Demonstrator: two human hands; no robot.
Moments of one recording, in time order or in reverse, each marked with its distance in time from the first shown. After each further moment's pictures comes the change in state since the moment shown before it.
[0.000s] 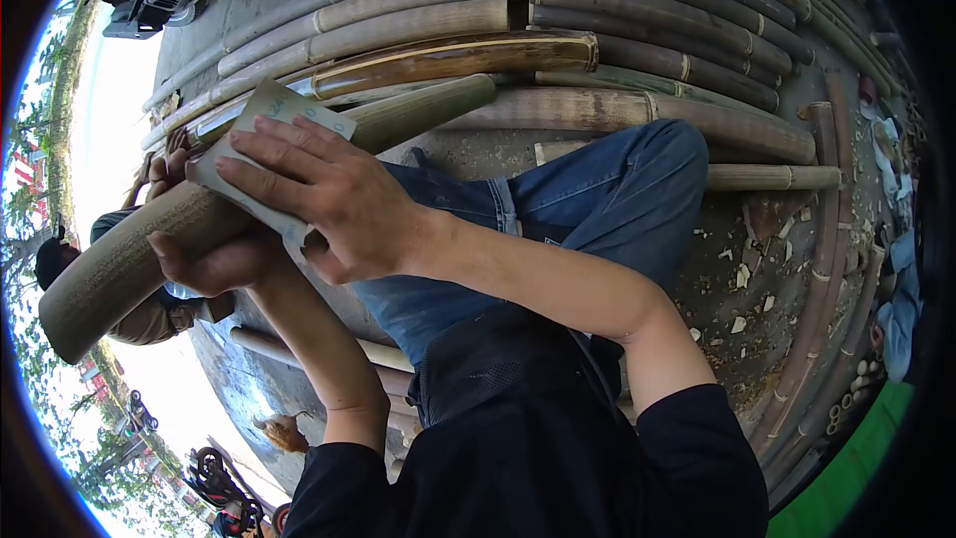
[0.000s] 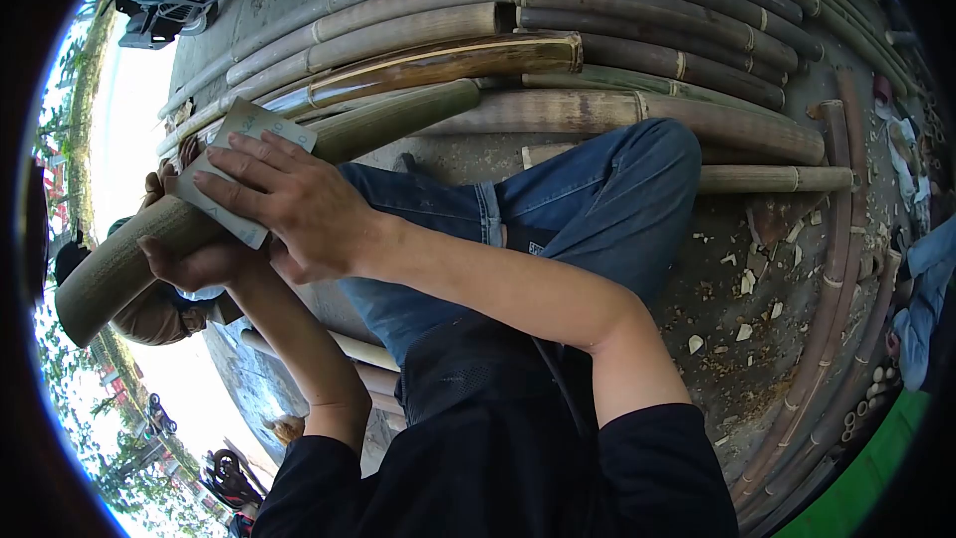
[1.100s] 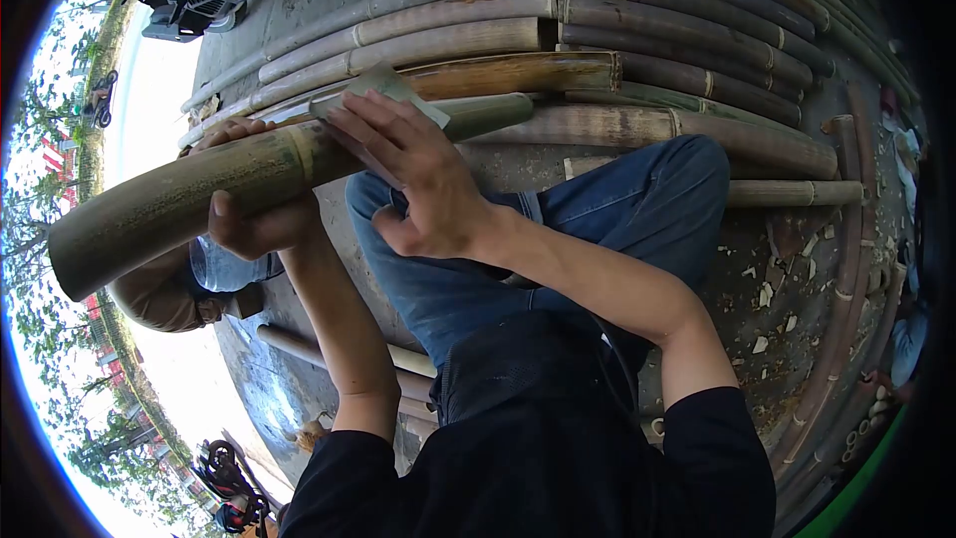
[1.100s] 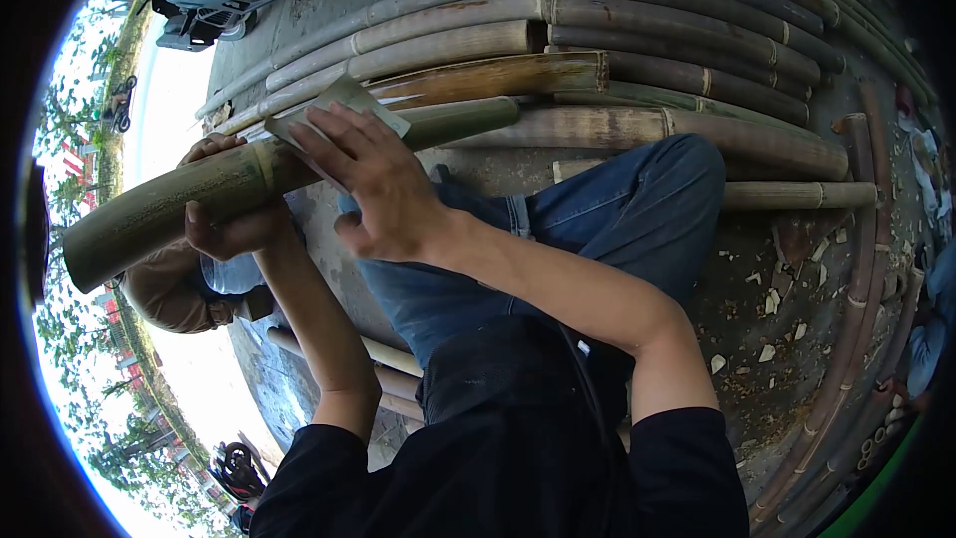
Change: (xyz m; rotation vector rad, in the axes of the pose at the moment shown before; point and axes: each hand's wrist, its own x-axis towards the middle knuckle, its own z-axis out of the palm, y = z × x) left_hand 0.008 -0.012 0.029 -0.015 -0.296 0.133; right_hand -0.018 0.014 -0.029 -0.100 0.055 0.140
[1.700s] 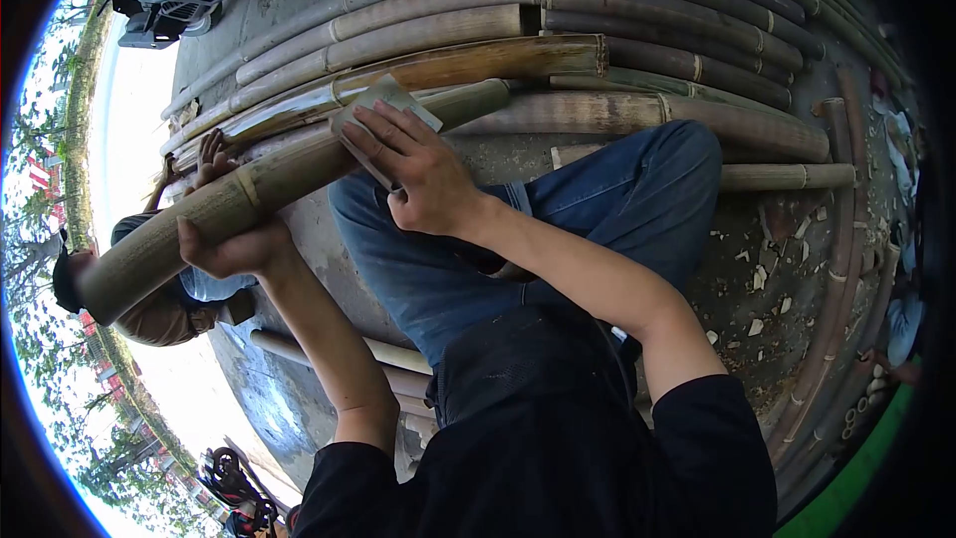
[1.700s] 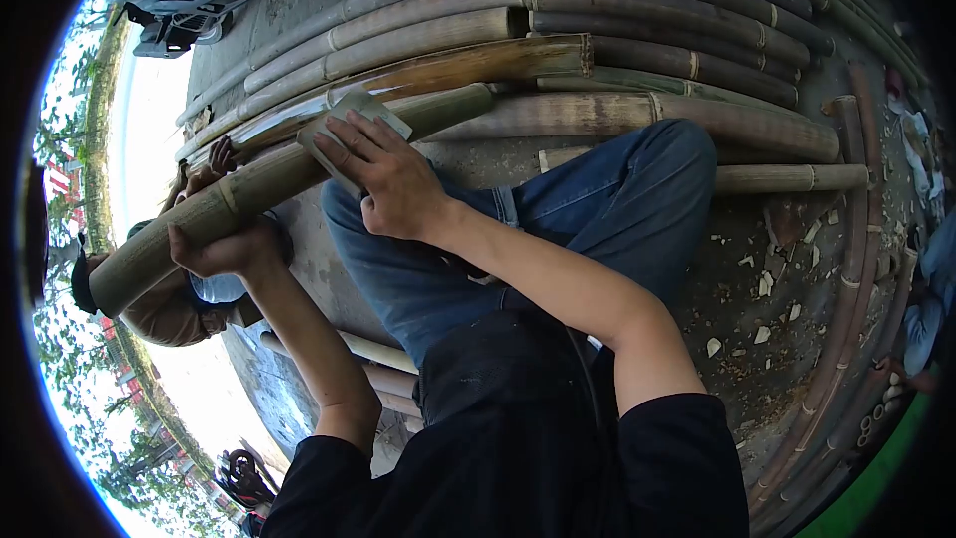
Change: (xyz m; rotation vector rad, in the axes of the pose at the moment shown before) left_hand -0.009 0.004 -0.034 0.114 0.411 -0.156; right_hand -0.035 0.052 0.033 -0.142 -0.092 0.072
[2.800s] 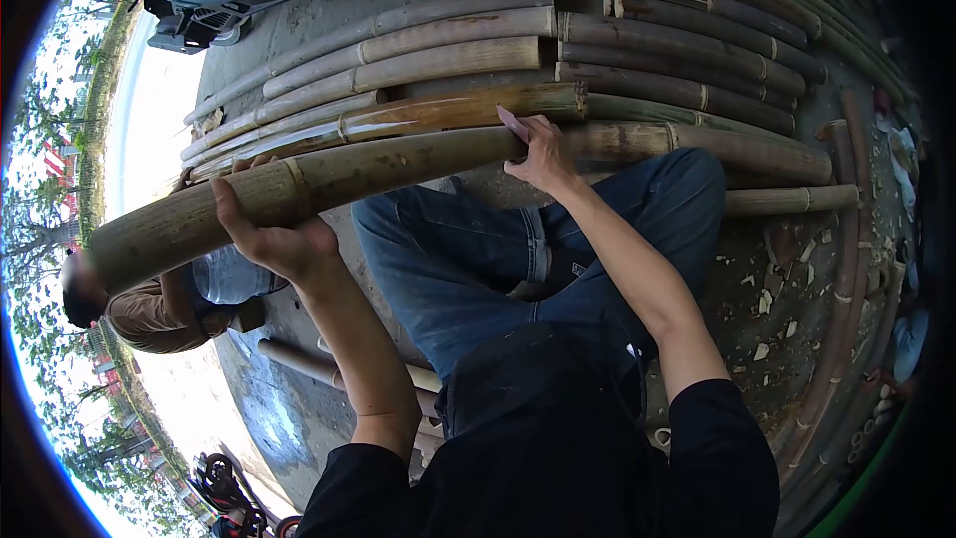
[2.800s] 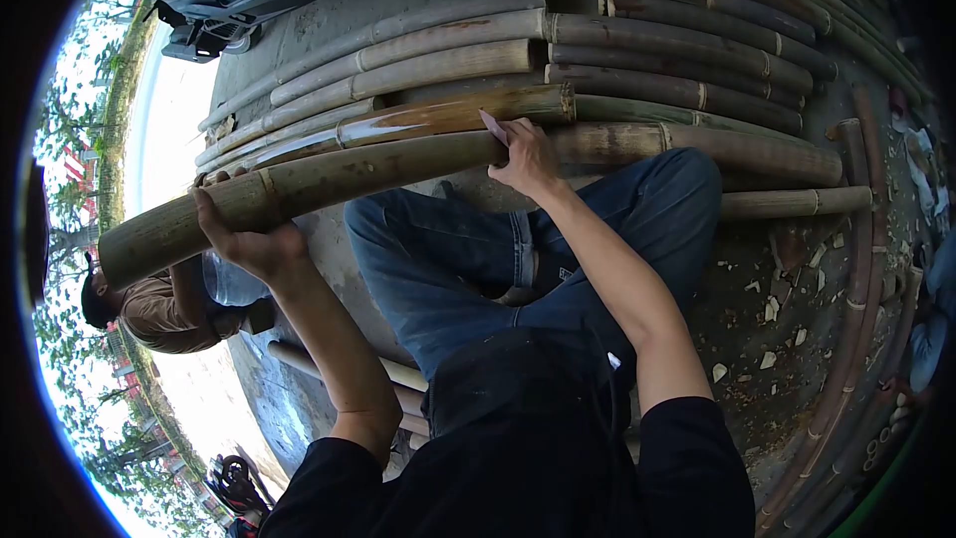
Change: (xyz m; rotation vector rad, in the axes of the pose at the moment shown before) left_hand -0.028 0.025 0.043 0.052 0.106 -0.111; right_hand -0.067 0.155 -0.038 -0.314 -0.021 0.247
